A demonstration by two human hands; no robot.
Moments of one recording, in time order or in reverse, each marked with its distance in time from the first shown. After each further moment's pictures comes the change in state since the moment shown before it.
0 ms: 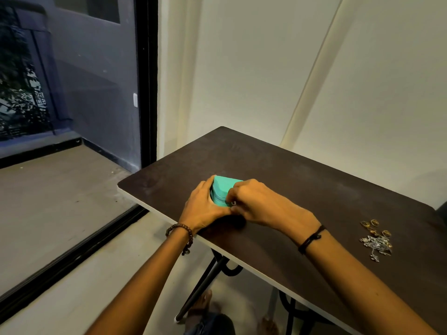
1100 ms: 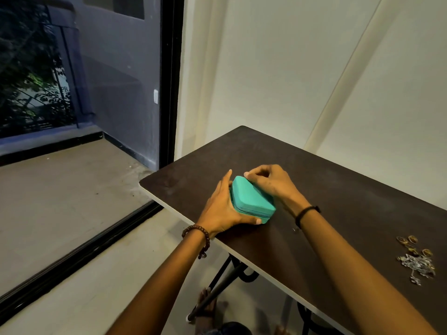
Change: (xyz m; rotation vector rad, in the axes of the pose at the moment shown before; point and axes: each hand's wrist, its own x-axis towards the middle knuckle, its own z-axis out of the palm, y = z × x) left_hand 0.000 0.007 -0.015 -0.082 -0.087 -0.029; right_hand 0.079 0.053 0.042 0.935 0.308 0.563
